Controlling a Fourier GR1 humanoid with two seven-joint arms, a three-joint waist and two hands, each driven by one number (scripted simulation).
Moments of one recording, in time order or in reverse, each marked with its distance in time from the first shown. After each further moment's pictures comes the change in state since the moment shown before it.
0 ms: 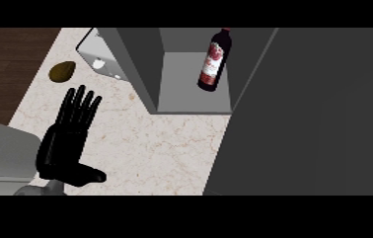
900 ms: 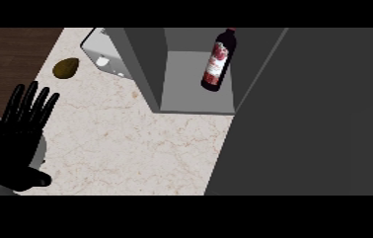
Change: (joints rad) left arm 0.035 0.161 0.162 0.011 0.126 -0.172 0.054; right arm -0.129 0.052 -0.013 0.006 -0.003 0.071 0.106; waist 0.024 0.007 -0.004
